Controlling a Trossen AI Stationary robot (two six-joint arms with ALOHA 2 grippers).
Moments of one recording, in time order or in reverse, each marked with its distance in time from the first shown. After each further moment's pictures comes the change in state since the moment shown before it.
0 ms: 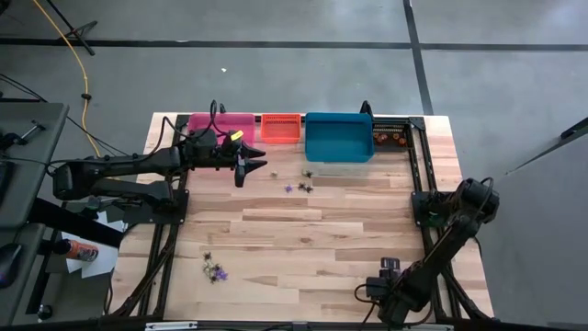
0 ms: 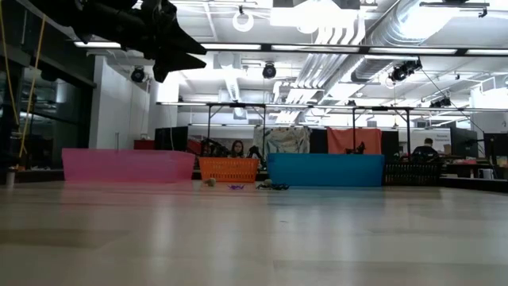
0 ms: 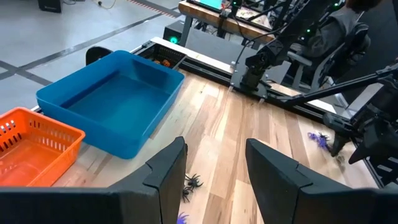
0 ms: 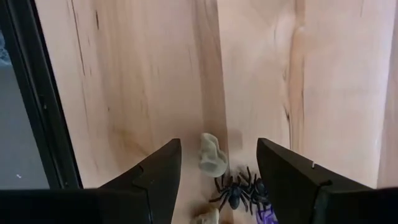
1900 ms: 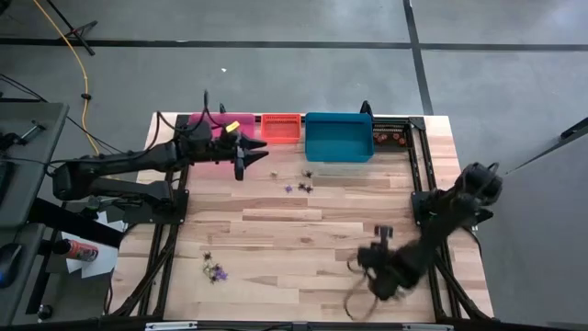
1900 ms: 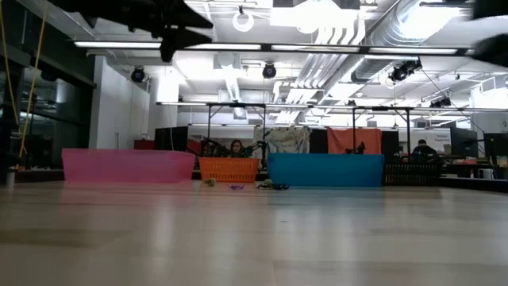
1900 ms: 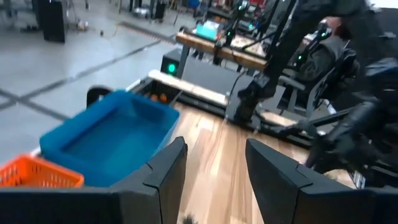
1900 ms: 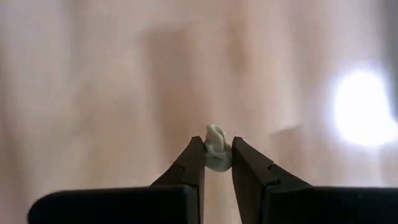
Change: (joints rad) left arm 0.001 -0.003 0.114 -0.006 -0.014 0.004; right arm -0.180 -0.160 -0.045 -0.238 0.363 -0.130
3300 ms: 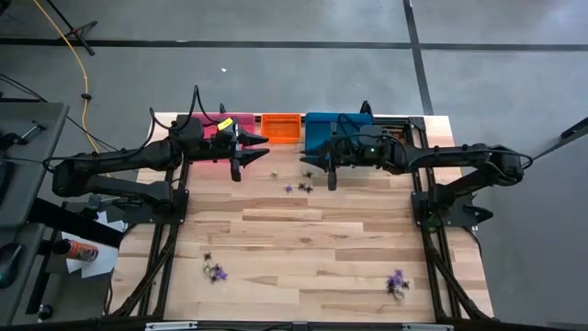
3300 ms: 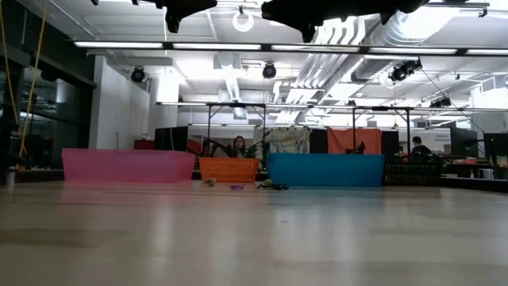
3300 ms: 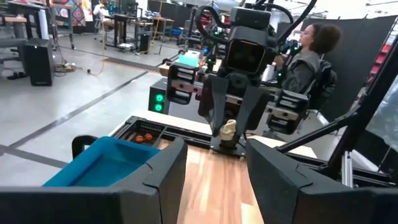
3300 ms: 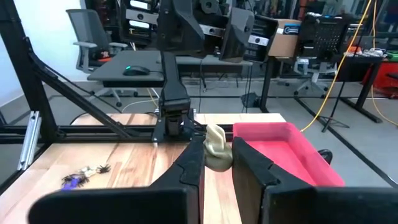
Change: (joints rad) left arm -0.077 -0.005 0.110 0.002 -0.034 0.078; right arm -0.975 -0.322 -0.123 1.277 -0.565 -0.993
